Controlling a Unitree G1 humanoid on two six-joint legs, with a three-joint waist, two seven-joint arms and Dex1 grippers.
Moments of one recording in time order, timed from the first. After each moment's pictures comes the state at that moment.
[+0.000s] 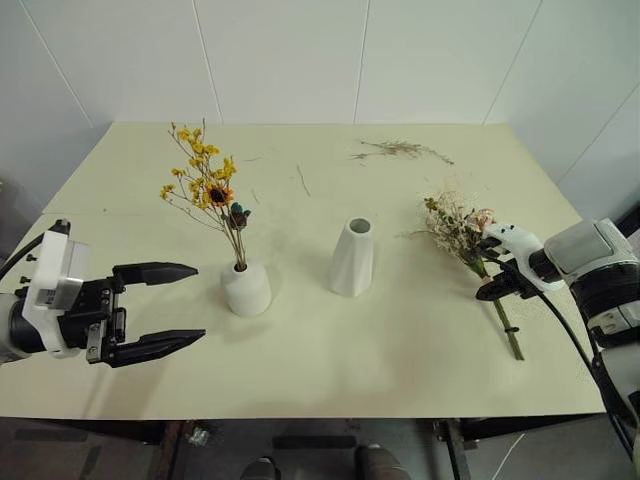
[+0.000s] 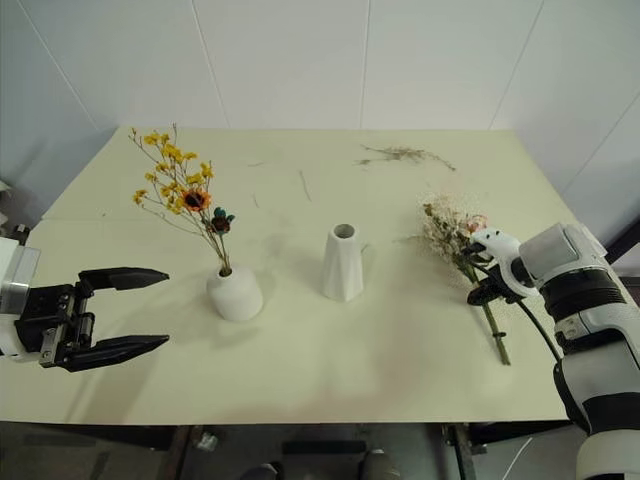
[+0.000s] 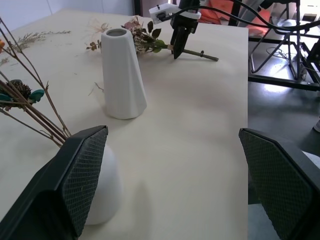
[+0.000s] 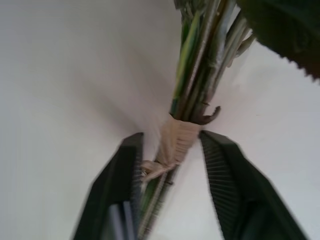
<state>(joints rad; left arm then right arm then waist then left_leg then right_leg) -0.04 0.99 0.61 -0.39 -0.84 0.54 -1.20 -1.08 -0.85 0.41 0.70 -0.05 1.05 1.13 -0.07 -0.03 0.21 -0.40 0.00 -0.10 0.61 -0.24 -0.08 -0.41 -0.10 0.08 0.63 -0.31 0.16</state>
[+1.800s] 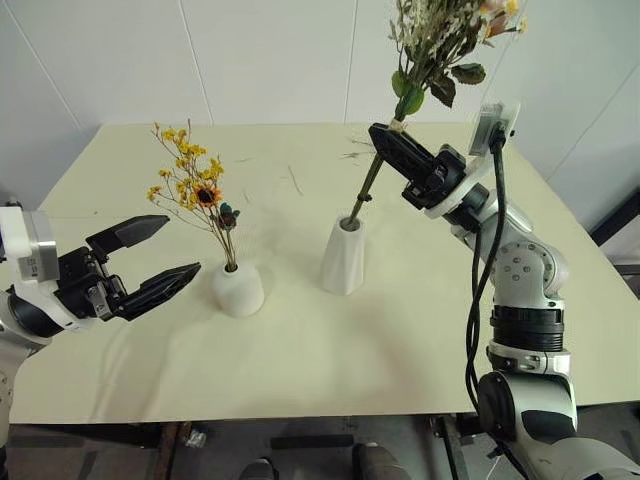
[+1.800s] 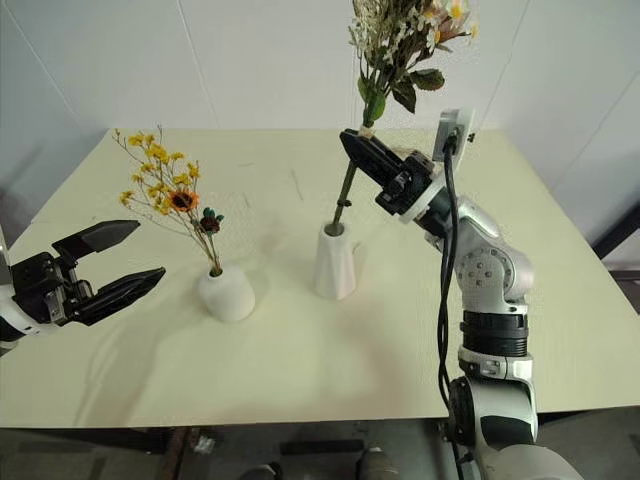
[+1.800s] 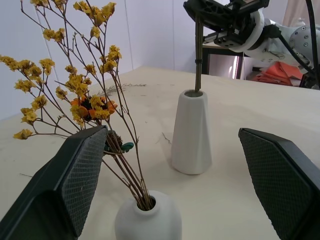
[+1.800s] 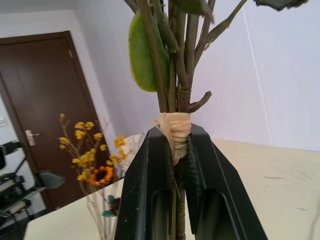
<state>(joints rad) -0.11 0.81 0.66 -0.42 -0.88 0.52 -0.88 -0.90 -0.30 -0.23 0.07 0.79 0.56 0.74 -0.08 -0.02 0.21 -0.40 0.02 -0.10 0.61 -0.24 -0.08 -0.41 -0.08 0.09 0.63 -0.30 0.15</state>
